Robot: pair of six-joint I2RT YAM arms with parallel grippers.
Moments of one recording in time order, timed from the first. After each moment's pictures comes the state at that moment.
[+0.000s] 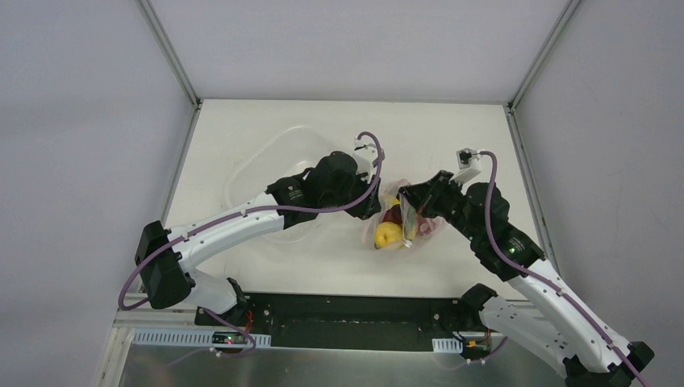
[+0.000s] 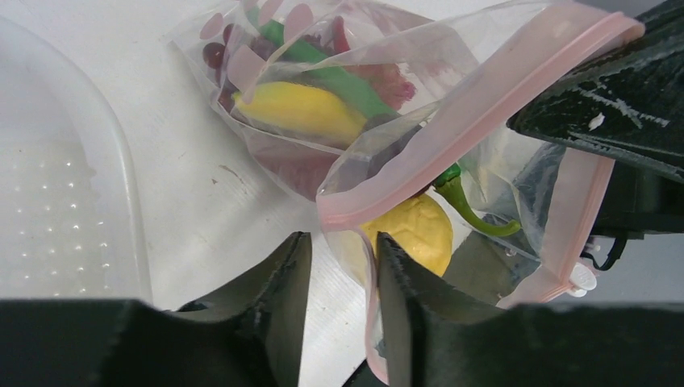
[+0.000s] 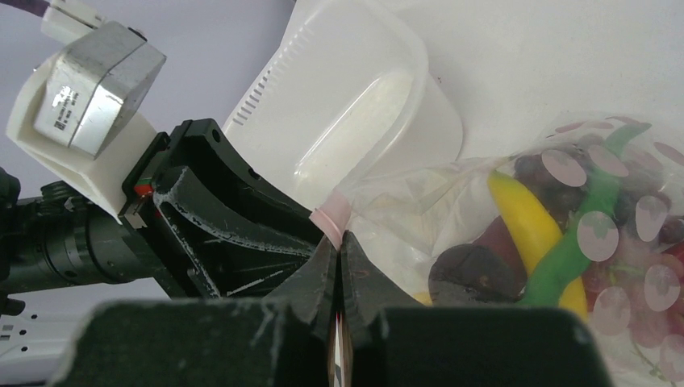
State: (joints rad) left arm -0.99 1.40 1.23 -0.38 0.02 -0.37; right arm 0.68 0.70 0.79 -0.31 0.03 0.75
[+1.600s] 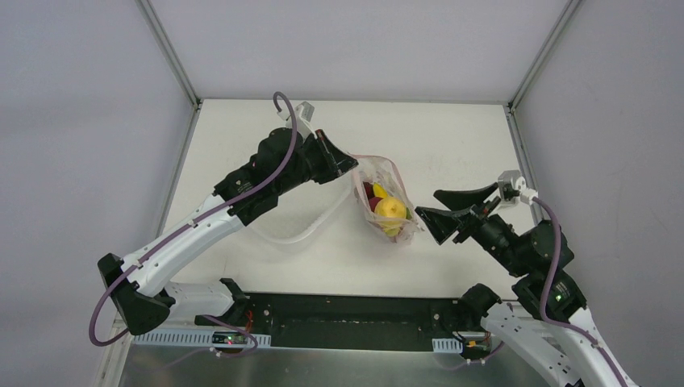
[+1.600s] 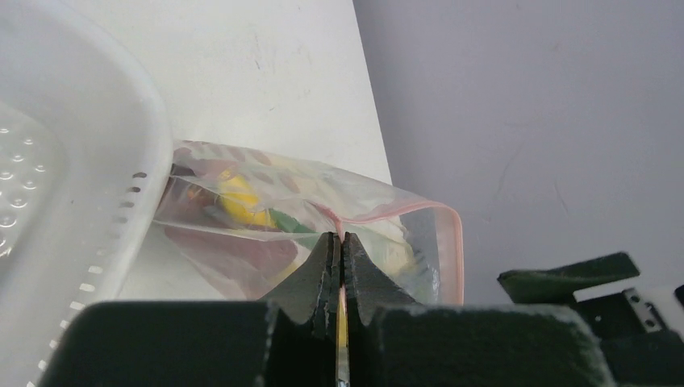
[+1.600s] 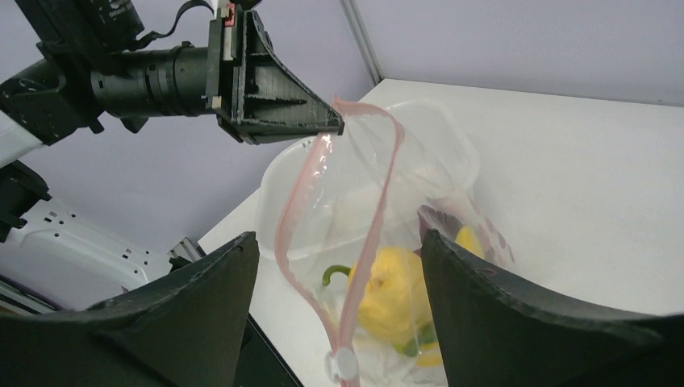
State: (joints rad) left arm -0.83 1.19 1.27 -0.35 -0.08 -0.93; right arm 0.67 0.40 0.82 -0.31 -0.13 0.41
